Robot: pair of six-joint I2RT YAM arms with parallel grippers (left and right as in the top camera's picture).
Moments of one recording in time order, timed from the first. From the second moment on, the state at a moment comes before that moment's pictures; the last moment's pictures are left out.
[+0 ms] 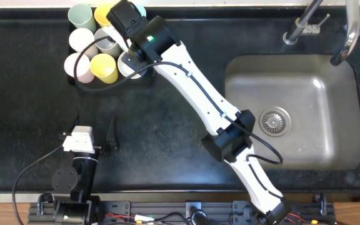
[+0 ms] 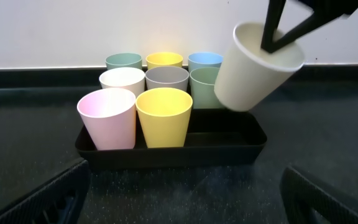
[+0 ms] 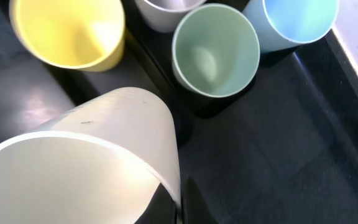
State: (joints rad) left arm -0.04 0.01 0.01 -0.08 0.05 -0.02; right arm 0.75 2.46 2.74 -1.40 0.10 -0.24
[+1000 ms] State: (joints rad) left arm -0.04 0.01 0.01 -0.08 0.05 -0.02; right arm 0.75 2.60 2.74 -1.38 0.08 -0.28
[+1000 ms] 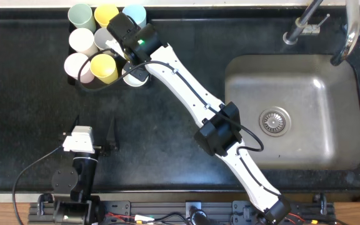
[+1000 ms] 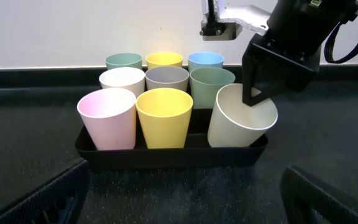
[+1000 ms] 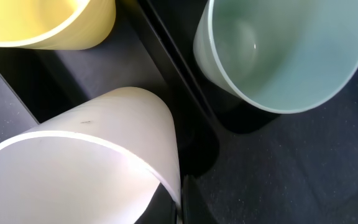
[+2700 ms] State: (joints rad) left arm -0.04 0.01 0.01 -0.08 0.05 -0.02; right arm 0.41 1.33 1.55 -1.37 0.32 0.33
